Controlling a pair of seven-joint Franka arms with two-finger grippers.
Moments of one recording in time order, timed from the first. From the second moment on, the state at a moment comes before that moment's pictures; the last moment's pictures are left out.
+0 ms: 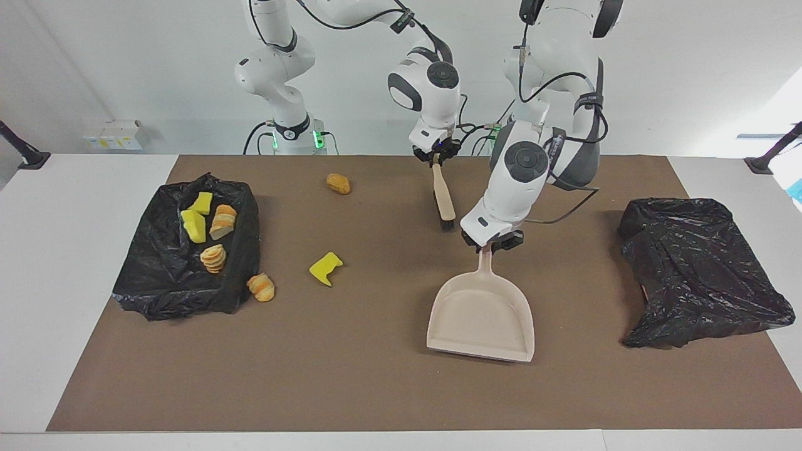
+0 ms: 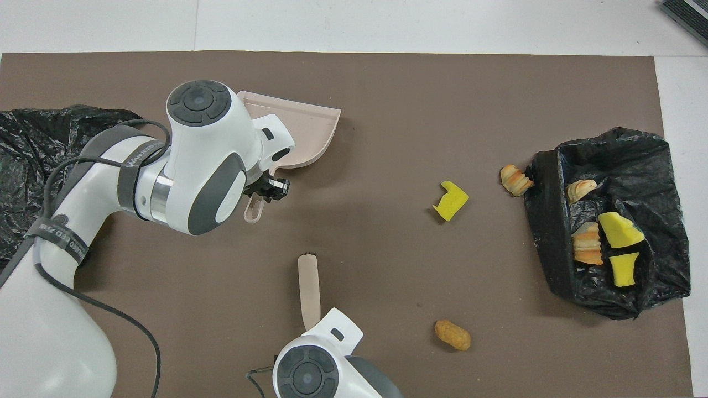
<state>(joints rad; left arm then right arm) -0.37 0.32 -0.03 -1.64 0.01 1.75 0.16 0.64 -0.06 0.22 -2.14 0.19 2.01 0.84</state>
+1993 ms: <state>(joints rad) -0.54 0.13 -0.06 -2.03 0.17 2.01 0.54 0.04 0.22 0.22 -2.00 -0.51 1.83 0.45</state>
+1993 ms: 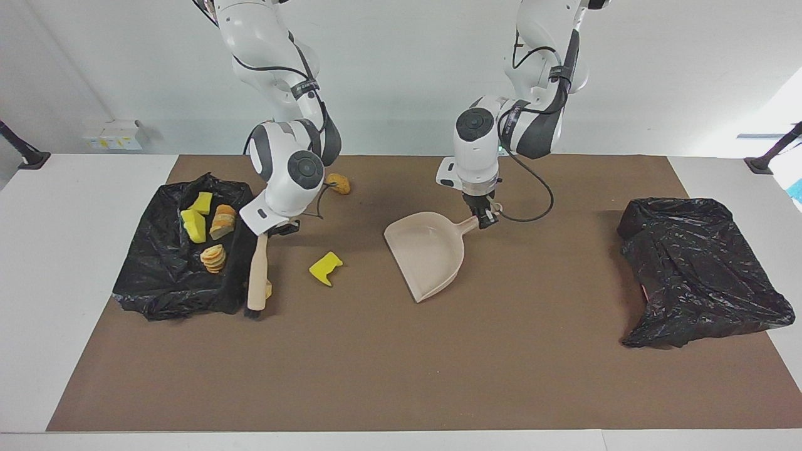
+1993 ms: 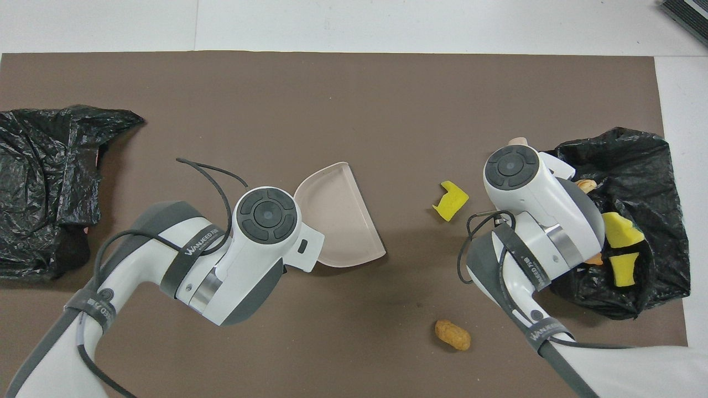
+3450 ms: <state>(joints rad) -0.57 0.13 -0.06 -2.07 0.17 2.04 0.50 0.27 0.21 0.21 -1.73 -0.02 1.61 0.50</state>
